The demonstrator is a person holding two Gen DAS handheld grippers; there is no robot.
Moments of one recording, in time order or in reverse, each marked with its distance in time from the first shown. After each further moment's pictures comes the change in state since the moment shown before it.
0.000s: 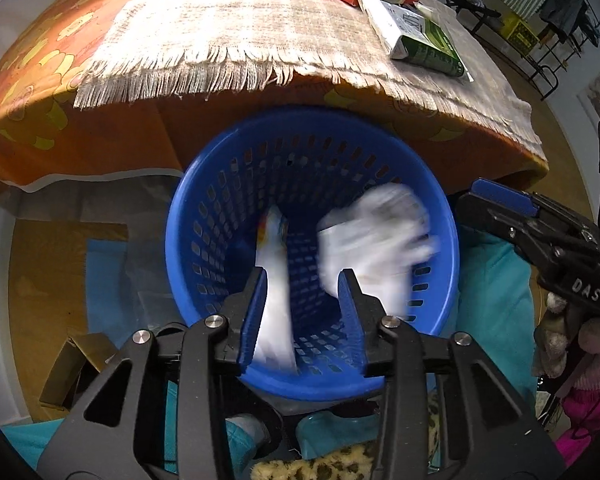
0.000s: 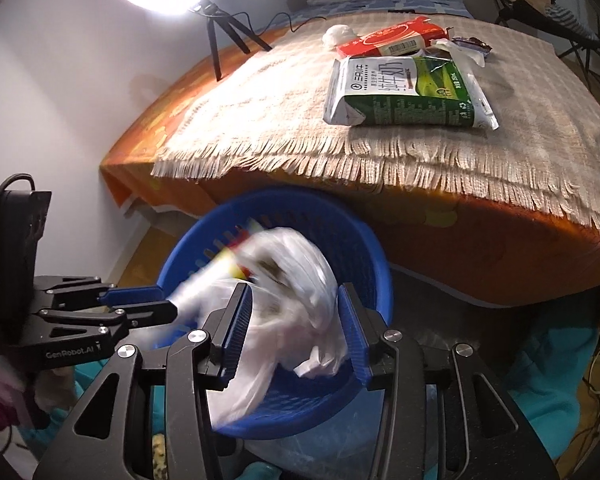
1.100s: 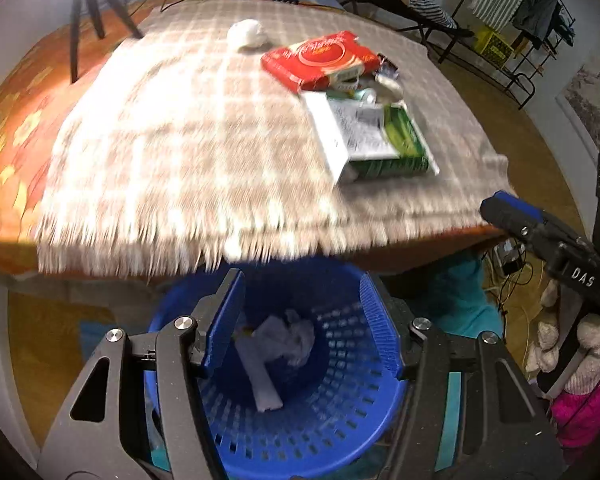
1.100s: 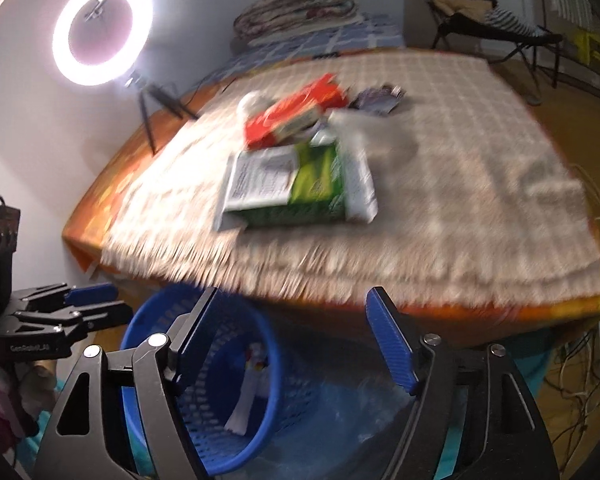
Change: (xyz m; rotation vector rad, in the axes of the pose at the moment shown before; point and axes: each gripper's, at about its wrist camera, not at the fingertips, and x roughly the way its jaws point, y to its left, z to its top) left arm -0.011 -0.040 0.114 0.077 -0.105 -0.060; right arm -0.052 -0.077 0.065 0.120 -0.159 -0.143
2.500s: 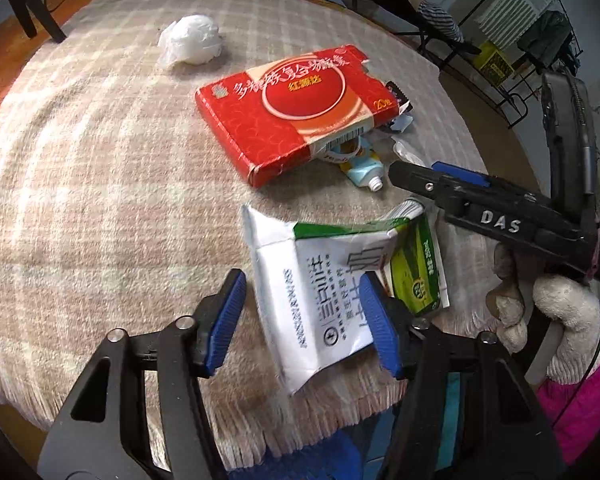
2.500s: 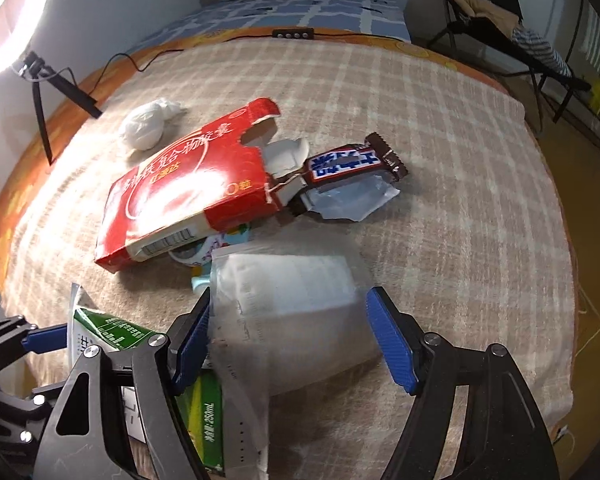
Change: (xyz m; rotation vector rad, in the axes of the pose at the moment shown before) left arm 0.106 -0.013 0.116 -0.076 0.049 -0.125; right arm 0.136 -0.039 0.135 -0.099 0.201 -0.159
